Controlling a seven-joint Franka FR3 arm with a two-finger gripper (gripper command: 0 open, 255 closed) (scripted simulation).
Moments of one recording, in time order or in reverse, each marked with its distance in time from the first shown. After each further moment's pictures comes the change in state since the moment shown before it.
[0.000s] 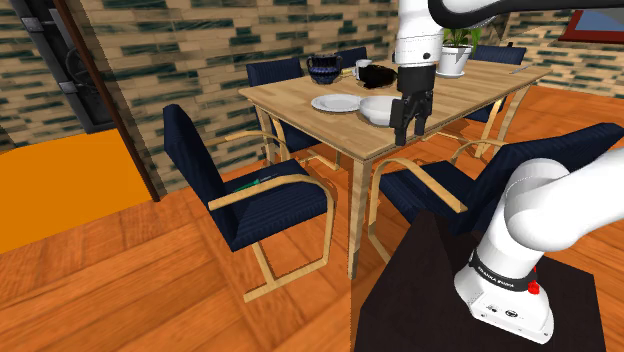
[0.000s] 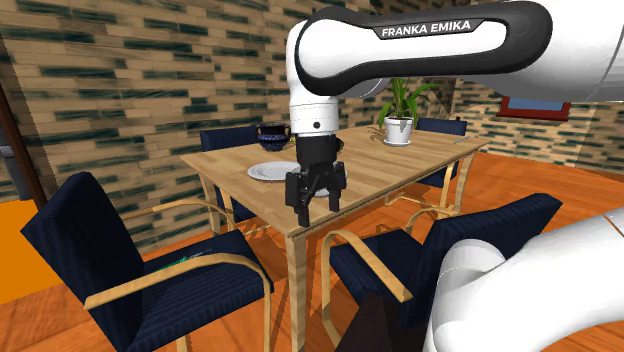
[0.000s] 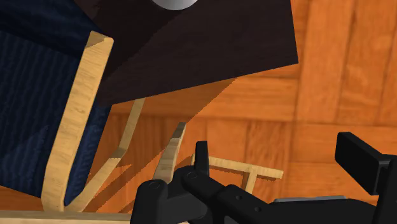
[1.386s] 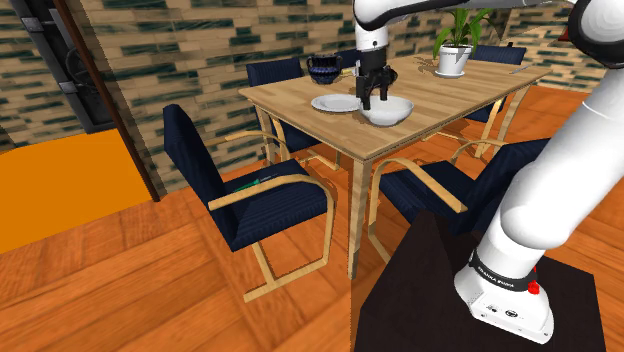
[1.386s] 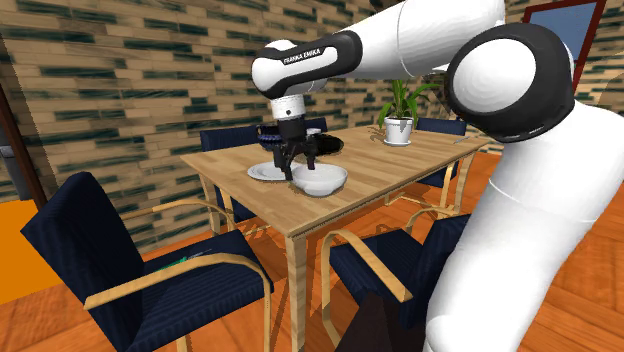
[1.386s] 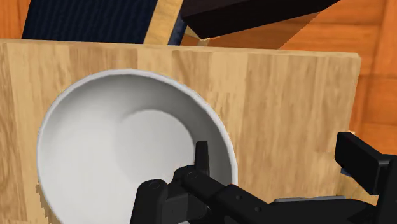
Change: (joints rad) arm -0.100 0.612 -0.165 0.512 -0.227 0.095 -0.240
